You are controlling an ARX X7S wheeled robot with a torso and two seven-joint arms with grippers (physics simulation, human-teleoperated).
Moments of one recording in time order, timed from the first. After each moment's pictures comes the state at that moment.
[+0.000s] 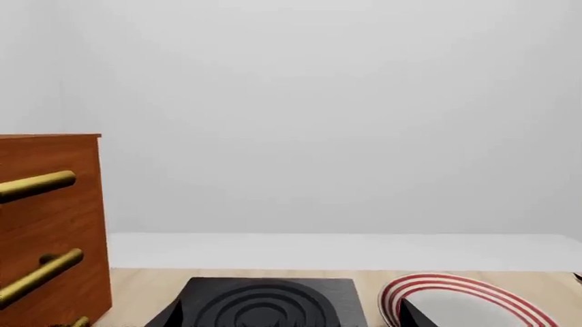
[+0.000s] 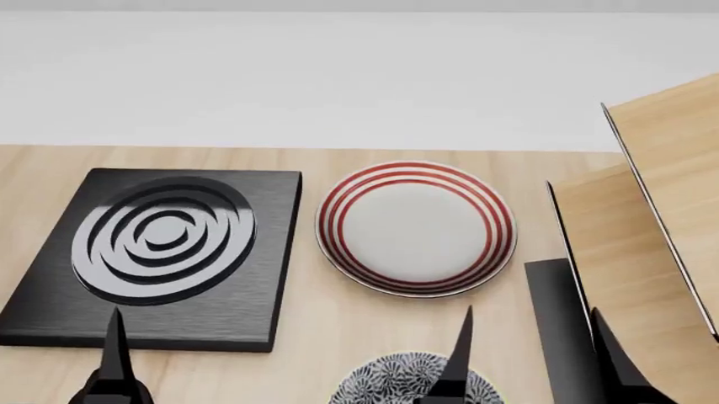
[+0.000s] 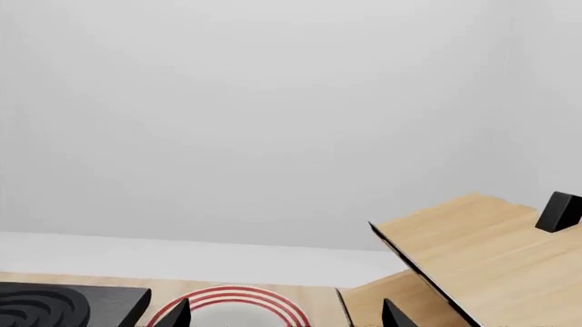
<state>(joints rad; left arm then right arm) 0.03 -0.30 0.22 0.62 -0.22 -0.30 -0.40 -0.03 0.32 -0.13 -0.59 0.19 0.26 0.30</state>
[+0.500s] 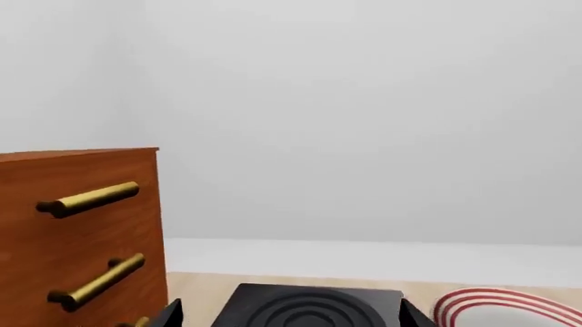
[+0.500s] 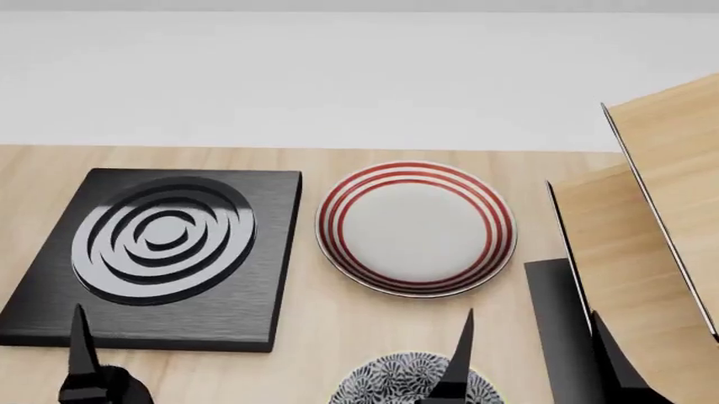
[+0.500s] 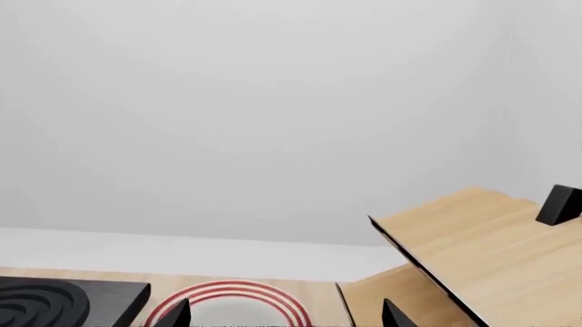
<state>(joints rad) 0.04 -0.29 0.22 0.65 -0.15 -0.32 -0.49 -0.03 0.32 -0.14 -0.57 0.20 0.26 0.31</state>
